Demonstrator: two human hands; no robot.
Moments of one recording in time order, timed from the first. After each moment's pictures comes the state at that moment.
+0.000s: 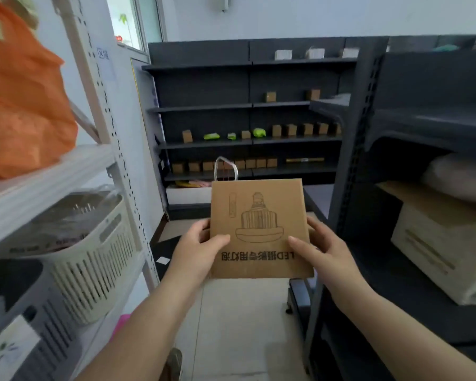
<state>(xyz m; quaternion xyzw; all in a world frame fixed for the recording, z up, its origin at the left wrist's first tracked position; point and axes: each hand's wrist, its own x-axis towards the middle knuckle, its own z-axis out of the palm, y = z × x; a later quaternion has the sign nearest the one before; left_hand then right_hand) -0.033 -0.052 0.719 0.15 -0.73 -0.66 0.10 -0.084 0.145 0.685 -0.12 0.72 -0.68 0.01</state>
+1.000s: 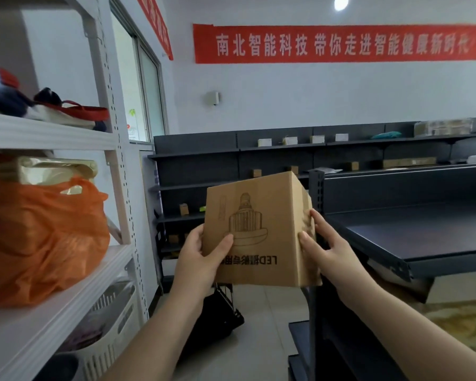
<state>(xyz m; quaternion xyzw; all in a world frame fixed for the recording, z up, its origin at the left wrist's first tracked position) 0.030 -0.011 0.917 -0.01 -0.71 -0.66 0.26 -0.007 0.189 0.914 -0.17 0.71 -0.68 -0.10</state>
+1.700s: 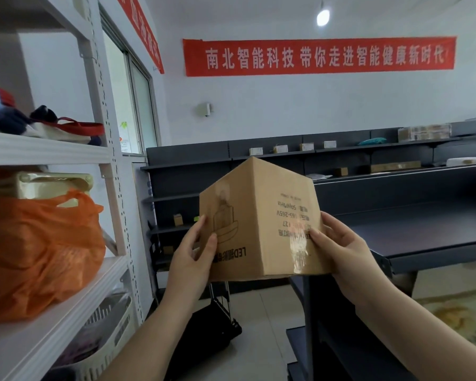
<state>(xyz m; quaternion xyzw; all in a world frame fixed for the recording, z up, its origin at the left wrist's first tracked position) 0.047 -0.009 0.927 -0.06 -0.74 -0.60 0.28 0.010 0.217 0.918 -0.19 0.57 -0.80 -0.09</state>
